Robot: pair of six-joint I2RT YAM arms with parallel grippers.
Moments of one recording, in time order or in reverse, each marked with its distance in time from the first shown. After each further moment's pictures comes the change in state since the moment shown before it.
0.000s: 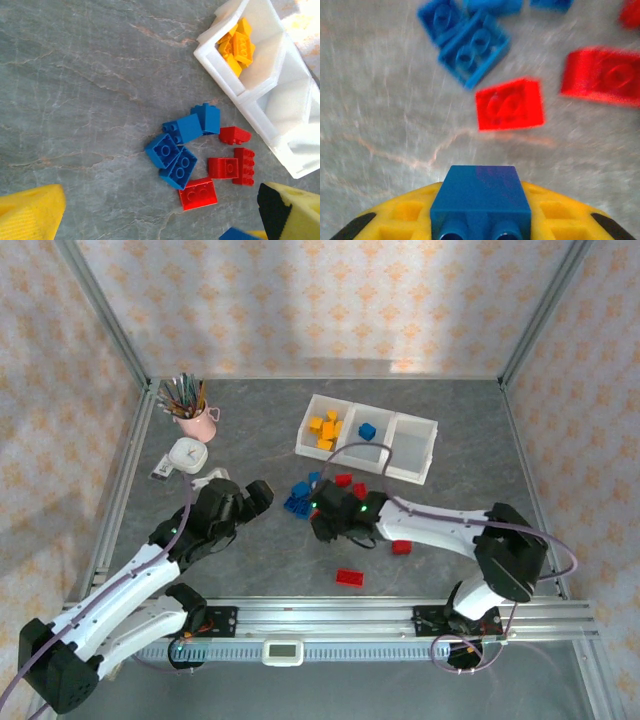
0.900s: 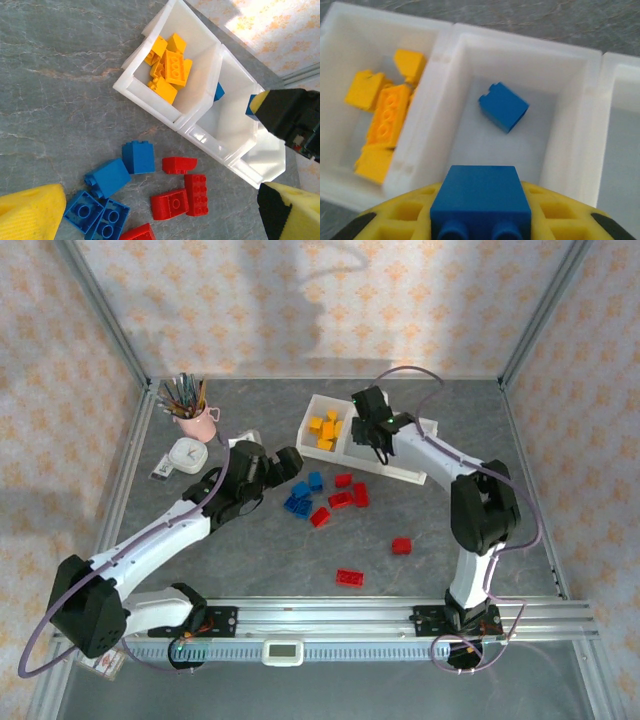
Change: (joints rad) left arm 0.000 0.358 0.222 0.248 0.056 0.127; right arm -0.501 0.342 0.459 0.024 0.138 -0.098
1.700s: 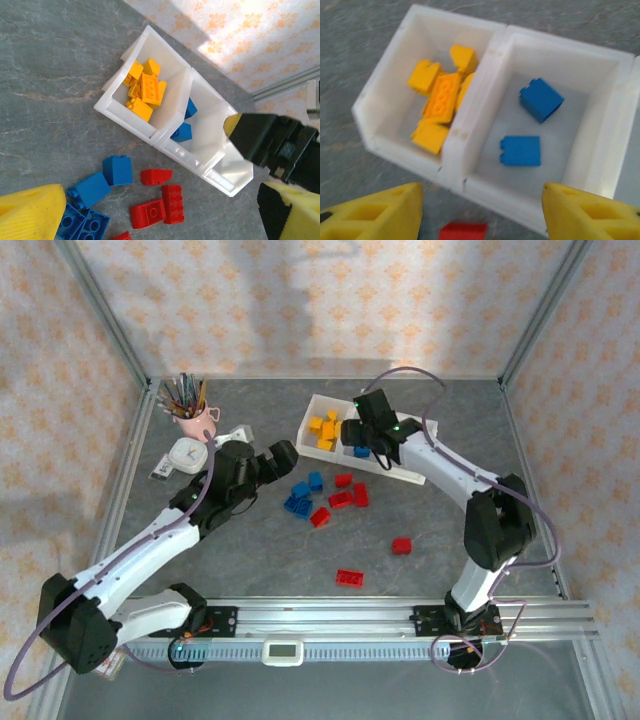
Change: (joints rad) left arm 0.000 -0.120 -0.008 0.005 -0.016 0.002; right arm 0.072 -0.167 -0.109 0.020 -0.095 -0.027
